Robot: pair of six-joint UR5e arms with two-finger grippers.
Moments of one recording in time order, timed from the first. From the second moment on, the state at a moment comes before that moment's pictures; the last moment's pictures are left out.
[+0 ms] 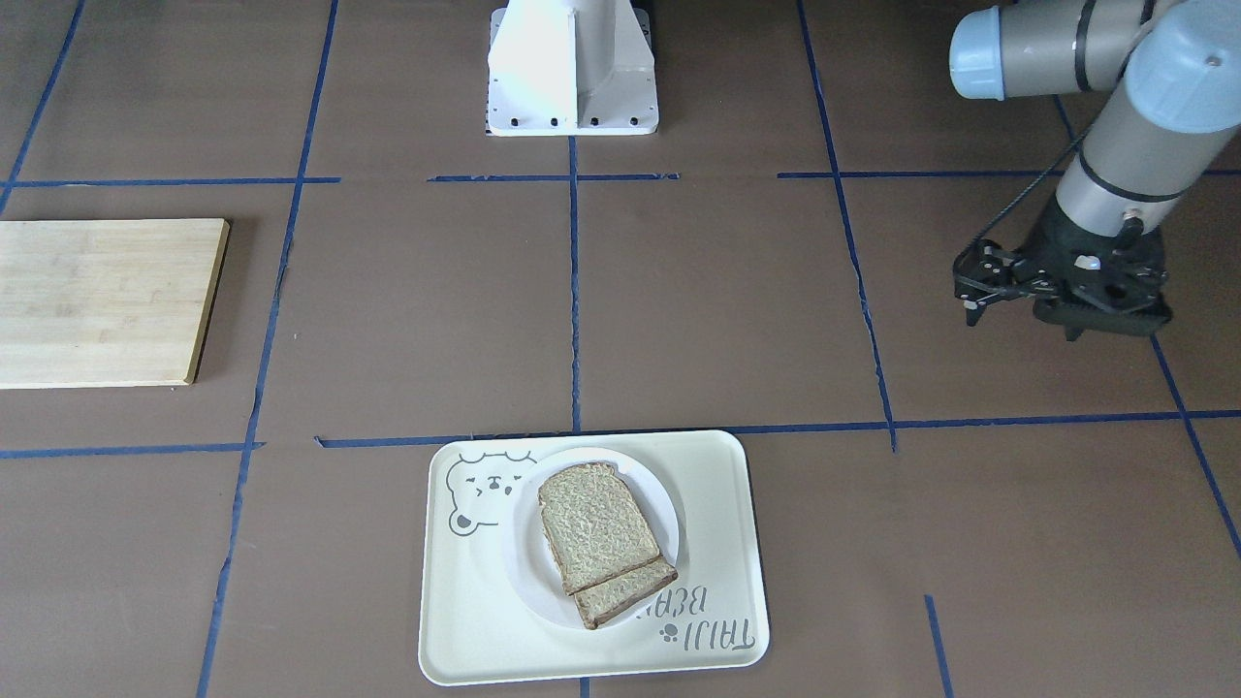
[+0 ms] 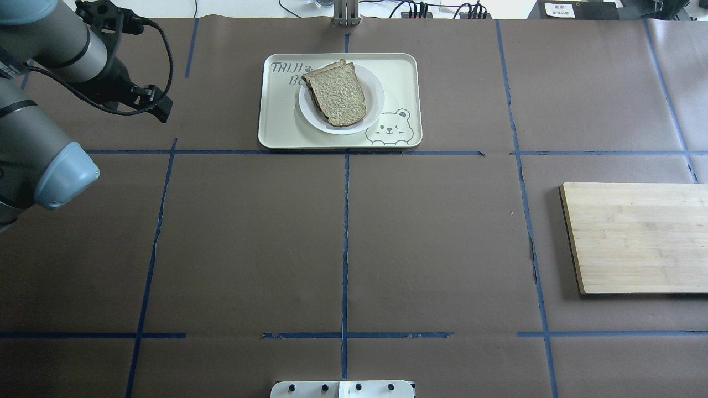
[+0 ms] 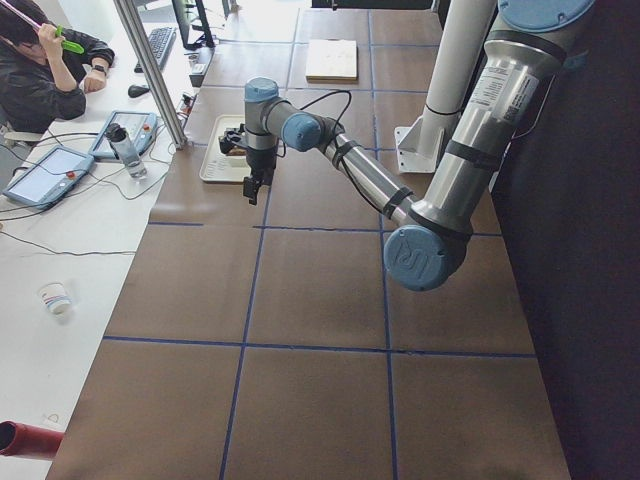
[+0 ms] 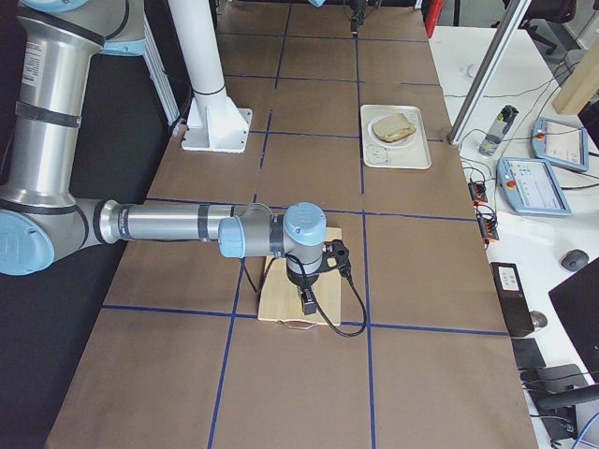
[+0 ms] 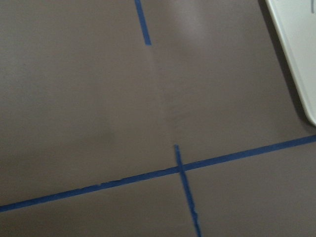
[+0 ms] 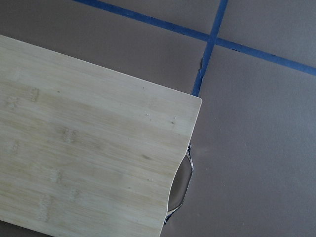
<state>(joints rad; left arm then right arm) -1.10 -1.92 -1.87 -1.39 -2.06 -0.31 1.49 -1.81 1.83 -1.52 2.32 -0.18</state>
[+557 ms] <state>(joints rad) -1.38 -1.66 -1.87 -1.39 -2.20 0.09 1.49 -1.81 1.83 -1.52 2.32 -0.18</state>
